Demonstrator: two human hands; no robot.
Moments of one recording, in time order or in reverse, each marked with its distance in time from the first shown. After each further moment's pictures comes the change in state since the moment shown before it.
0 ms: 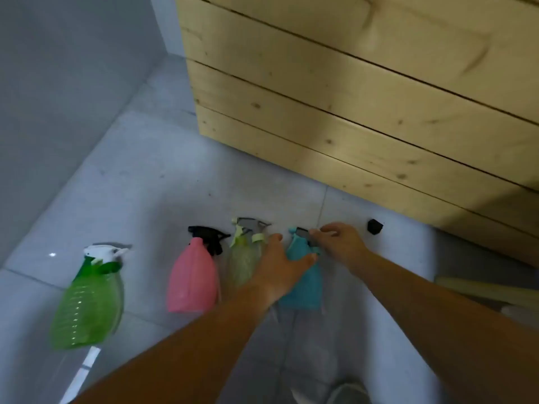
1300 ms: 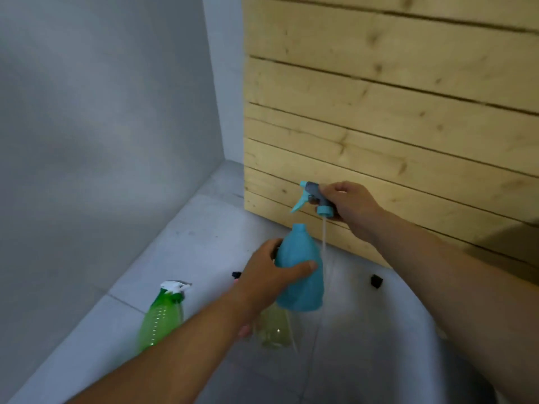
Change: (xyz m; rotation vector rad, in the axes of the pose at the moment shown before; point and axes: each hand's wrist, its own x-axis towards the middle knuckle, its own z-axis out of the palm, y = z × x) left_hand -0.174 0.107 -0.104 -0.179 0.092 0.333; right_hand -0.162 -0.216 -0.104 0.452 -0.045 -0.423
